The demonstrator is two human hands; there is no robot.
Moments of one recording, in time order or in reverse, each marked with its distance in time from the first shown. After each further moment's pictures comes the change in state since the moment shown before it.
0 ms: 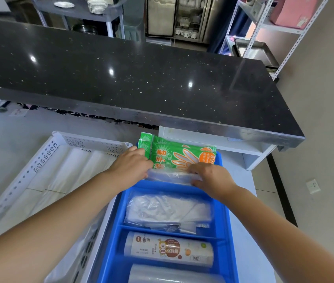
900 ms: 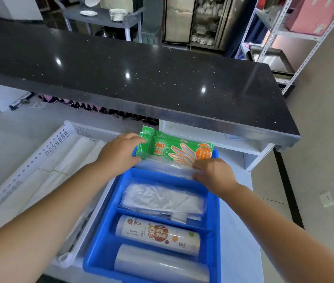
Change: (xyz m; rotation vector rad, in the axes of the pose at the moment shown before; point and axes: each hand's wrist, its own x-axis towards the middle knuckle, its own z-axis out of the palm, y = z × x) left_hand -0.028 0.014 -0.019 -0.397 0.251 -0.367; right_hand -0.016 0.019 -0.003 -0.019 0.085 -0.024
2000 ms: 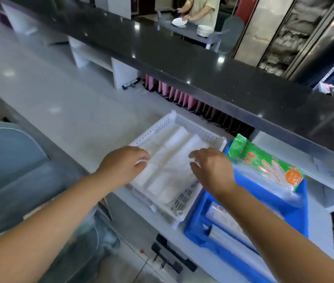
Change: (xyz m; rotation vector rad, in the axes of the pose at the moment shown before) left_hand -0.240 -0.147 -0.097 -0.078 0.172 -0.288; right_hand 0.001 -0.295 0.001 0.011 0.236 -0.404
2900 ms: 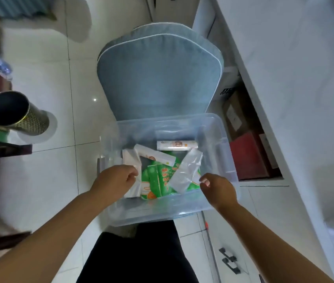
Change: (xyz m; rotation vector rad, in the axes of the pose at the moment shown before) left_hand -0.338 -0.392 -0.015 -0.227 -0.064 -1.003; right_hand 0.040 -0.380 0.332 0.138 -0.826 -0.127
